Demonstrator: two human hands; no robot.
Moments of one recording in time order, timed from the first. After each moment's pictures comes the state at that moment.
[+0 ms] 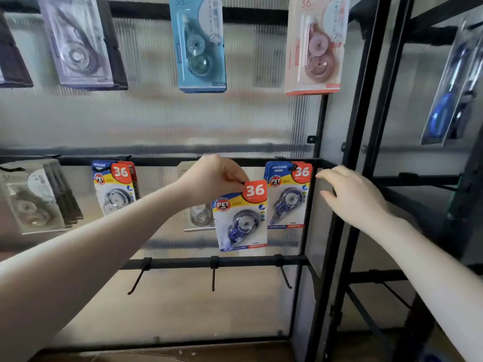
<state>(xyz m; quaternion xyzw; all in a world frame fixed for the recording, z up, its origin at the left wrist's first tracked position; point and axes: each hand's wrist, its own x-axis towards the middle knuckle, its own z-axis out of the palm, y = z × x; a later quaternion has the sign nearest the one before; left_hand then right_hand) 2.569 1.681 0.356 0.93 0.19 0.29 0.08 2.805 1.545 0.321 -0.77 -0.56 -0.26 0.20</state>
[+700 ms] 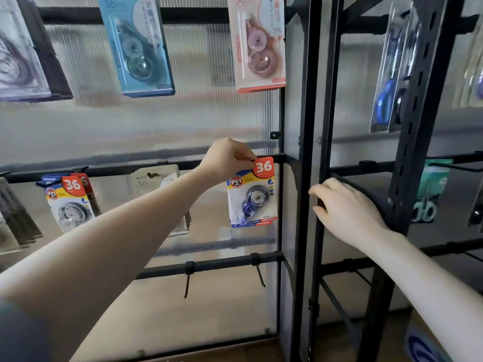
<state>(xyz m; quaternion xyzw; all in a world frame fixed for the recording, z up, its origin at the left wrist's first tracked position) 2.690 1.677 0.369 0.91 0.21 0.33 0.11 2.833 1.491 0.296 -0.80 -0.53 -0.23 0.17</state>
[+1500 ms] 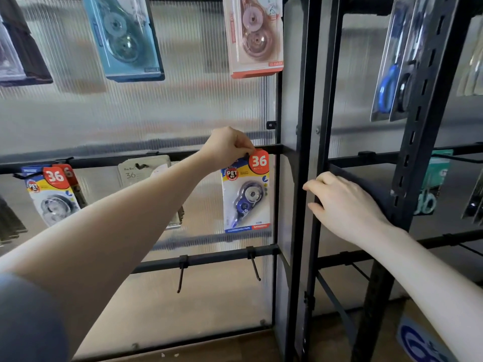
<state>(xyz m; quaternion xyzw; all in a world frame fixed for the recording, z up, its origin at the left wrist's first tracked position) 2.711 1.691 0.369 0.92 0.23 0.30 0.13 2.831 1.490 0.293 -0.78 -0.56 -0.24 0.14</state>
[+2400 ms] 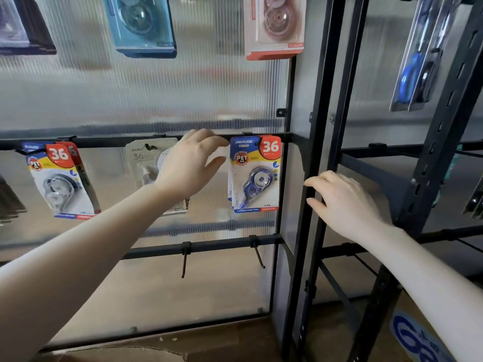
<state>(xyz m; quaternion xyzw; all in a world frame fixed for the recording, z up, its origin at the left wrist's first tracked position) 2.623 1.696 0.316 0.88 0.17 0.42 -0.12 2.817 1.503 0.277 -0.80 -0.55 -0.22 0.15</state>
